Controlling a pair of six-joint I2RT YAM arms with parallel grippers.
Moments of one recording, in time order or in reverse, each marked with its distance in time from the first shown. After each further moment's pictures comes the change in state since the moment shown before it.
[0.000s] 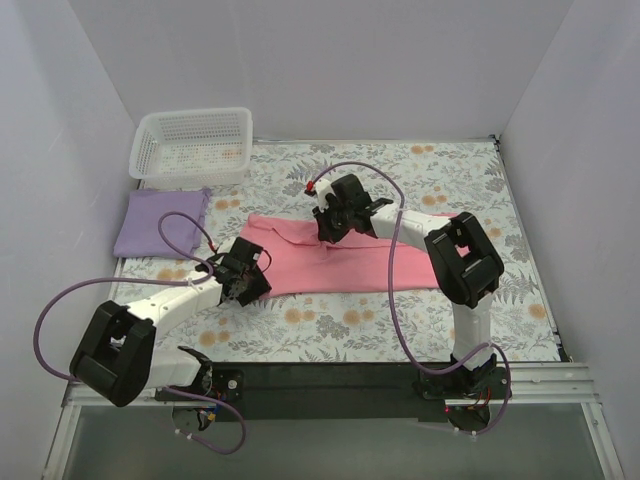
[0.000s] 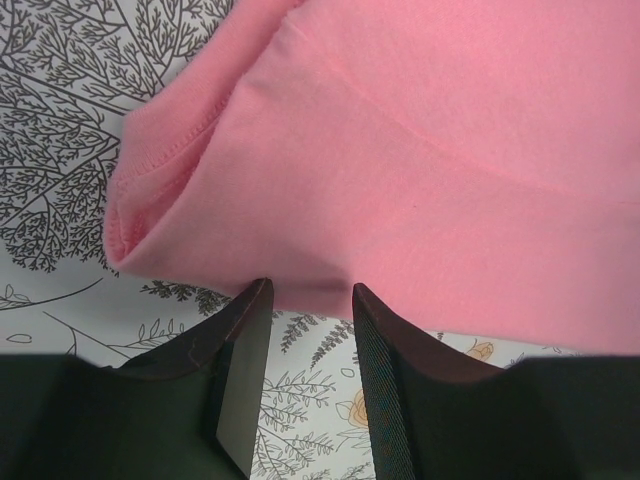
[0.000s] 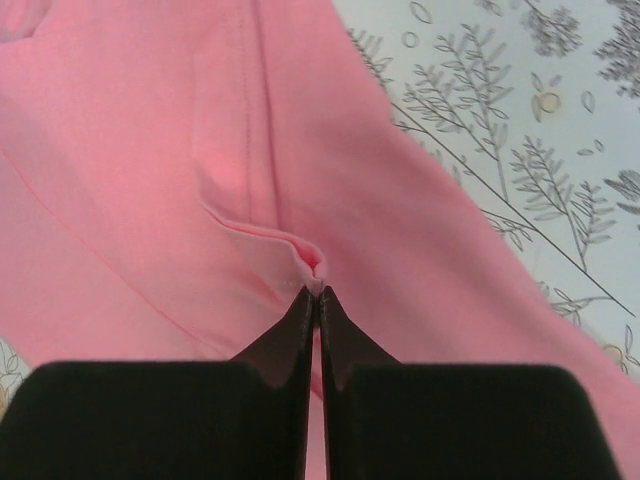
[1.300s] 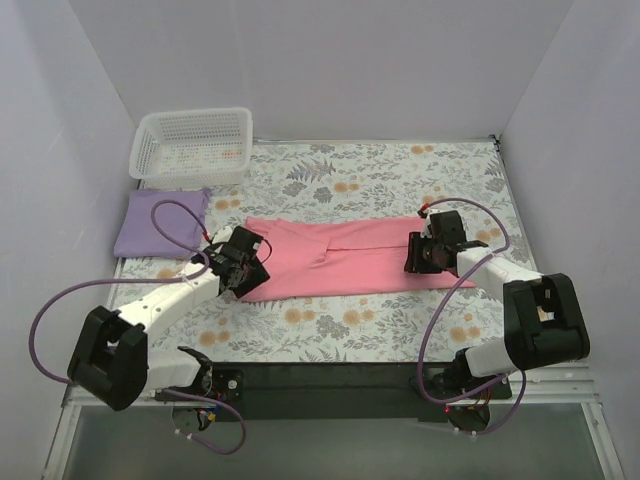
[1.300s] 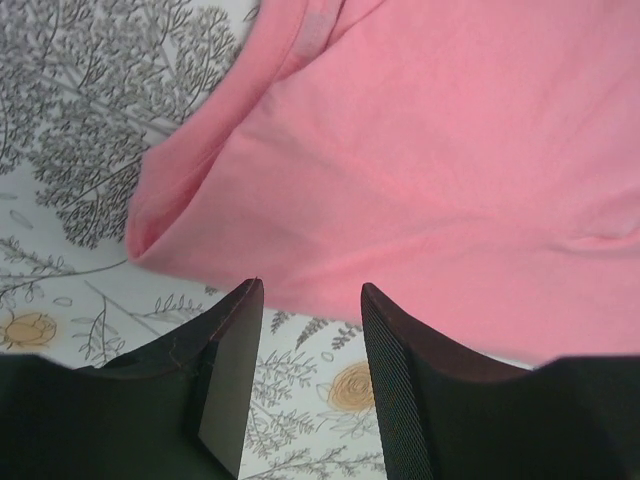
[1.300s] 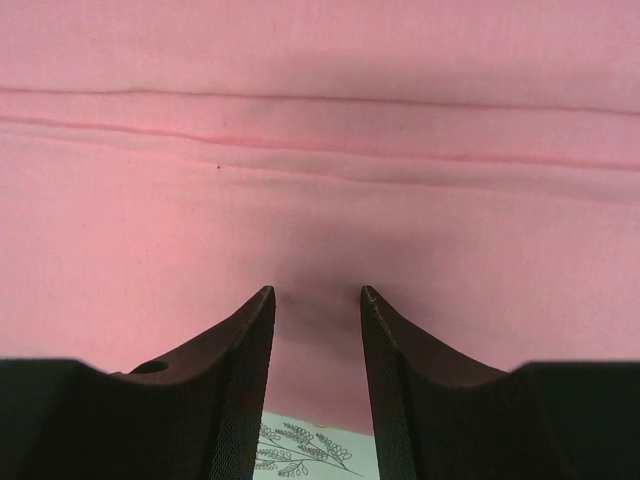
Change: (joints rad) left arm -0.001 -0.087 0.085 -0.159 -0.065 -0.034; right arm -0.437 -0.557 -0.677 -0.052 0.178 0.287
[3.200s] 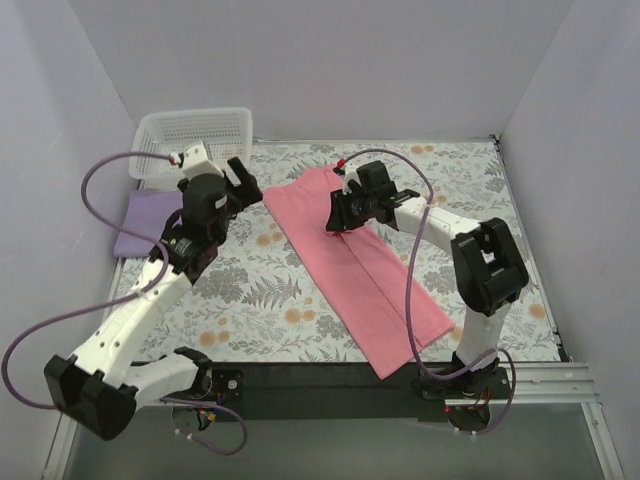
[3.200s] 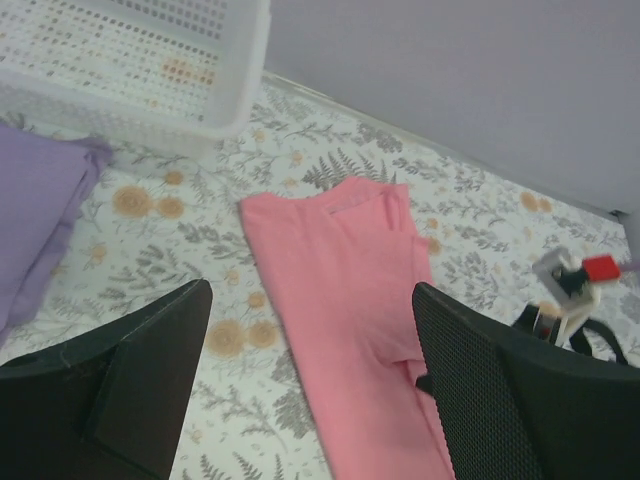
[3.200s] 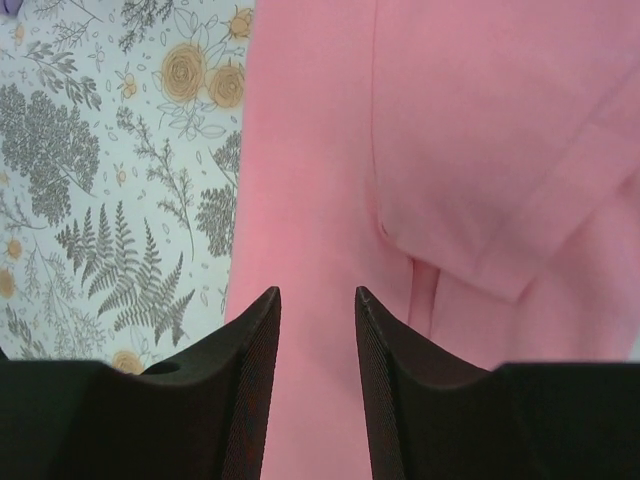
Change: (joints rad) left arm 0.043 -0.029 0.467 0.315 -0.230 0.507; right arm 0.325 0.375 0.595 0.011 -0.264 0.004
